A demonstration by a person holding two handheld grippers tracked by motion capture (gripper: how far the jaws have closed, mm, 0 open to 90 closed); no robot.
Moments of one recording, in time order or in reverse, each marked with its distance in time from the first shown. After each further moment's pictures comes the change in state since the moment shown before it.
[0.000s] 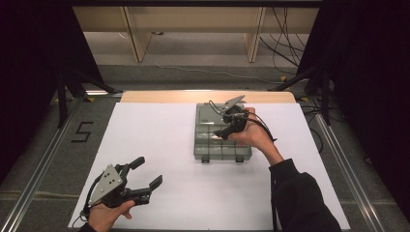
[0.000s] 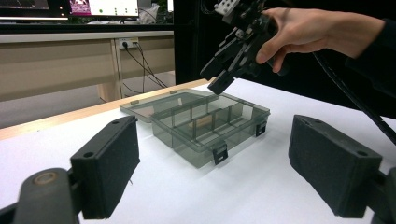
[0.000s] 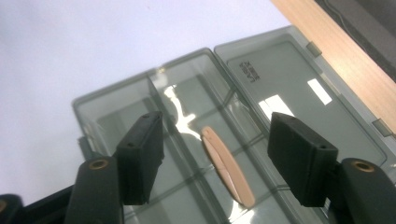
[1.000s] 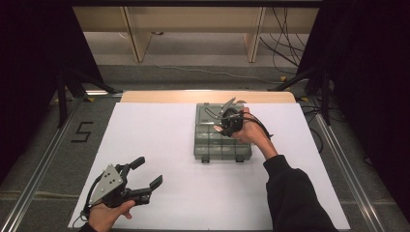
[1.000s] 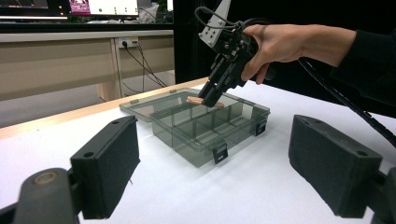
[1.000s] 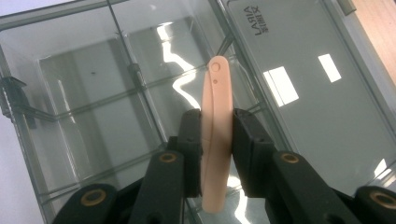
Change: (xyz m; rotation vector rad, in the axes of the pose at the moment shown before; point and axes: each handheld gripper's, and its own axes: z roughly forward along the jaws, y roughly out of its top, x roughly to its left) left arm 0.000 0.000 0.001 0.000 -0.001 0.000; right arm -0.022 -0.009 0.038 0.195 0.030 -0.124
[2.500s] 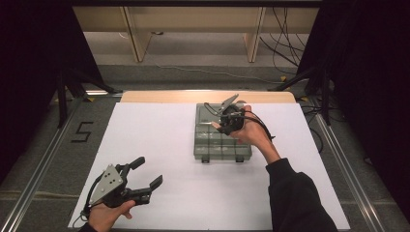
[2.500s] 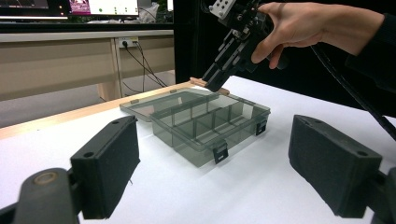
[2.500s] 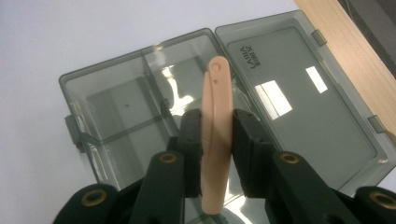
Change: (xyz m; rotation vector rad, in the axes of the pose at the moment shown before) left arm 0.000 0.000 0.000 0.001 0.001 -0.001; right arm 0.017 0.012 -0.035 -0.081 -0.027 0.041
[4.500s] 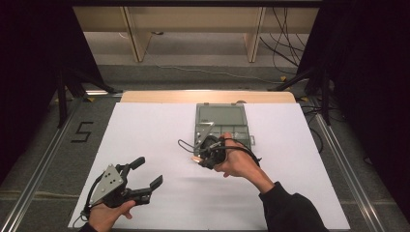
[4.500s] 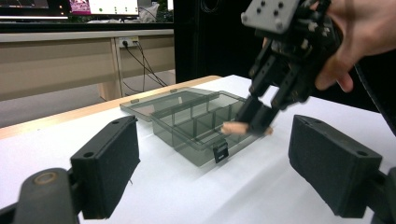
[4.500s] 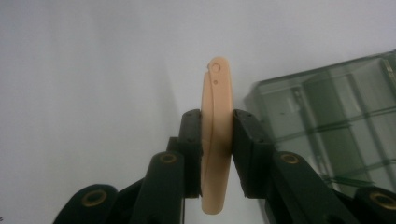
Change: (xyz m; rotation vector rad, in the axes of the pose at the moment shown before) left arm 0.000 0.000 0.000 0.003 0.002 0.000; right arm 0.110 0.013 -0.013 0.062 0.170 -0.128
